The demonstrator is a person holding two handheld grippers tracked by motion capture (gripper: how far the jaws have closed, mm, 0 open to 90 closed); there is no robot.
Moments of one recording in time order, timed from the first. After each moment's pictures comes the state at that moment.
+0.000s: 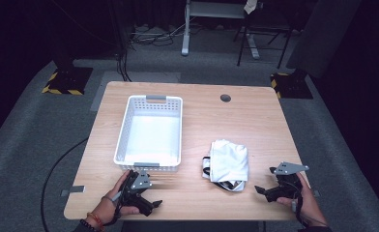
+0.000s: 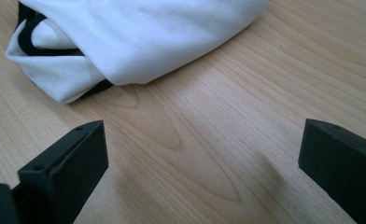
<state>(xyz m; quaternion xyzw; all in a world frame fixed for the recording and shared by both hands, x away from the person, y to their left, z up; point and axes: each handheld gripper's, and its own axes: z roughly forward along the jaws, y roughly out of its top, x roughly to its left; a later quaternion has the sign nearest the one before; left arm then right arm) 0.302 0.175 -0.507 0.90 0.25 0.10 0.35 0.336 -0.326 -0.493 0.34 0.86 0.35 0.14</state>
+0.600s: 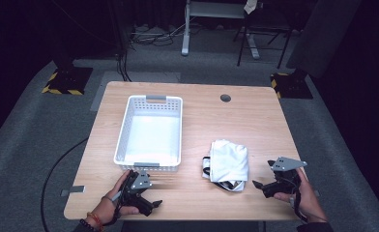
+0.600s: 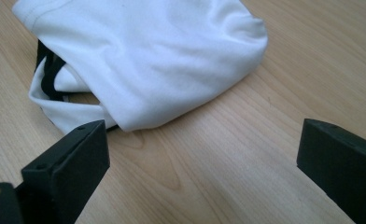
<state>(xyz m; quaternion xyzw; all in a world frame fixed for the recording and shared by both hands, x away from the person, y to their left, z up) 0.302 0.175 -0.507 0.90 0.25 0.10 0.35 0.340 -0.309 -0.466 0.31 0.87 0.35 0.18</state>
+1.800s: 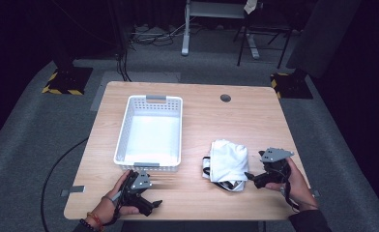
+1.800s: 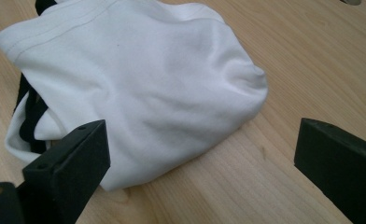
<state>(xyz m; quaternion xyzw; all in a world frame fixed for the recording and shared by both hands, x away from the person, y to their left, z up) 0.302 0.175 -0.507 0.90 0.25 0.10 0.35 0.365 -0.280 -0.455 0.28 0.88 0.33 0.20</state>
